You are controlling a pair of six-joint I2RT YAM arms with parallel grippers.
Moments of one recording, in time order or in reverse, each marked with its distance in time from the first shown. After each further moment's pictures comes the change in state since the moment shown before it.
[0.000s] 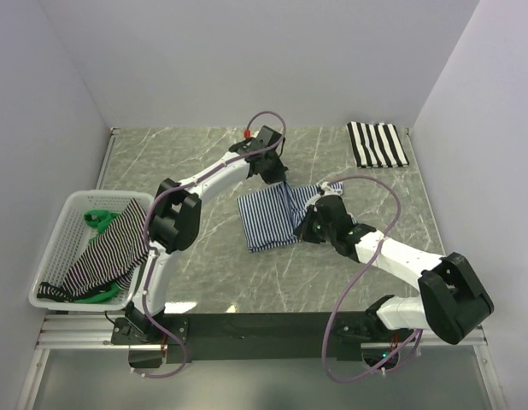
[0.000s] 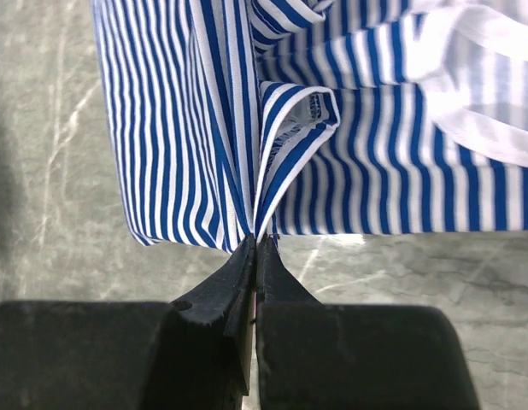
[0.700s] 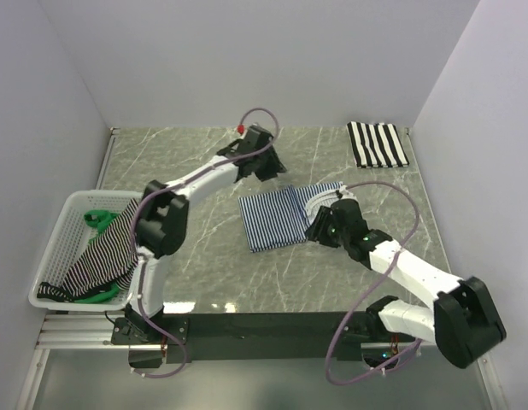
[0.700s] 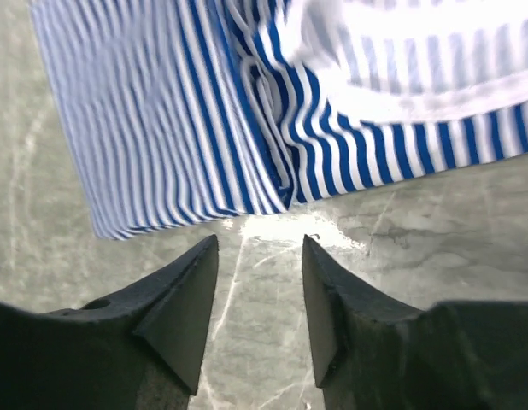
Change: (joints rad) left arm 0.021 -0.074 -0.154 0.218 0.048 0.087; right arm -0.097 -0.124 -0.078 -0.090 0.037 -0.002
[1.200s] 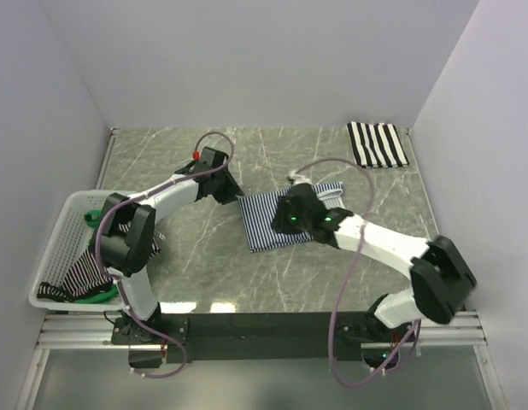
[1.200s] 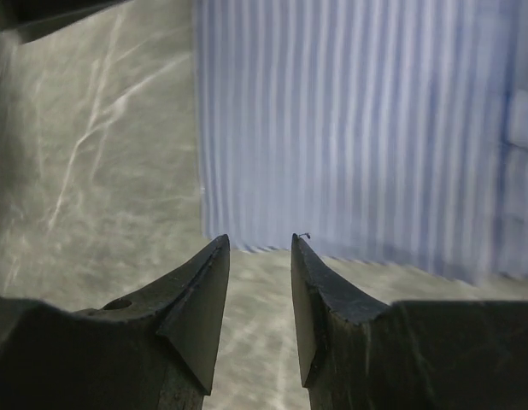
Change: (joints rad) left arm 0.180 -0.352 -0.548 0.053 0.047 -0.005; right arm 0.234 0.222 0.318 -0.069 0.067 -0.059
